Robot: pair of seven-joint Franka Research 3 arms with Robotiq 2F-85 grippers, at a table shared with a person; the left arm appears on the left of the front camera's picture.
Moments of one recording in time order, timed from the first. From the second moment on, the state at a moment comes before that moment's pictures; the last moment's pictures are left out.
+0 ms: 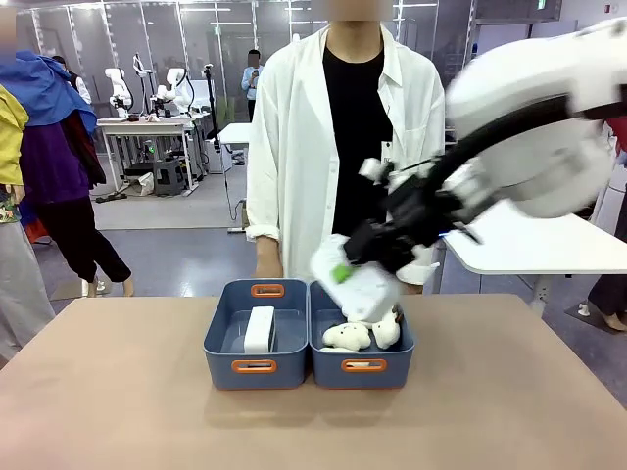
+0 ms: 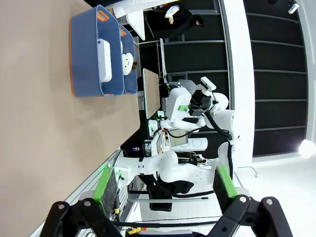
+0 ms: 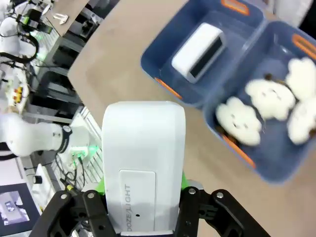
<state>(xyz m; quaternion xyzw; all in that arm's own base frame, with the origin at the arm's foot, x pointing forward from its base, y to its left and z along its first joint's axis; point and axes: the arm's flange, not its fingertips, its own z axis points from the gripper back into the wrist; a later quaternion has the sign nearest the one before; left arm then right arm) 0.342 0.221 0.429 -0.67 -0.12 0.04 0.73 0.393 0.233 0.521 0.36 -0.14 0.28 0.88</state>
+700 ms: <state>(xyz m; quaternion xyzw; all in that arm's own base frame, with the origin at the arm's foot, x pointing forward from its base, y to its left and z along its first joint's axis) 0.342 0.221 0.429 -0.67 -0.12 0.04 0.73 0.448 0.324 0.475 0.35 -0.16 0.27 0.88</state>
